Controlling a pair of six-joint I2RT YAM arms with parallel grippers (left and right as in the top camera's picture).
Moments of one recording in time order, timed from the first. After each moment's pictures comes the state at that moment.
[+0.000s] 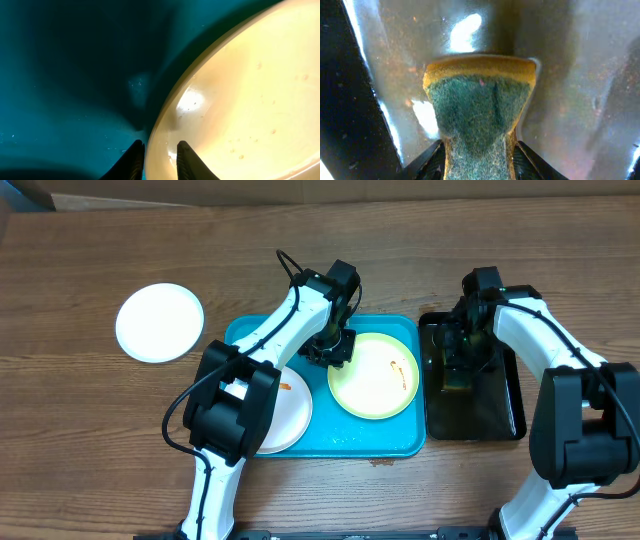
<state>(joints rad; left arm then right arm) -0.50 2.22 1.73 -1.11 0.16 -0.32 0.07 1.92 1.29 -0.95 -0.06 0.13</state>
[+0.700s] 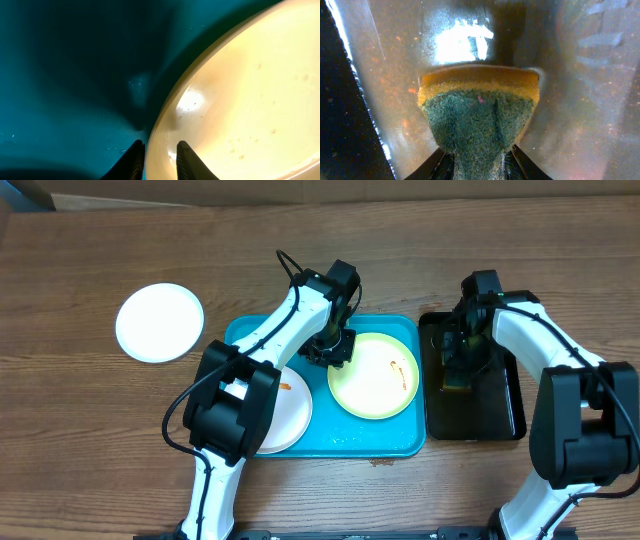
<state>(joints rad) -0.50 2.22 1.73 -1.11 0.16 -0.32 0.07 1.92 1.25 -0.88 -0.06 0.15</state>
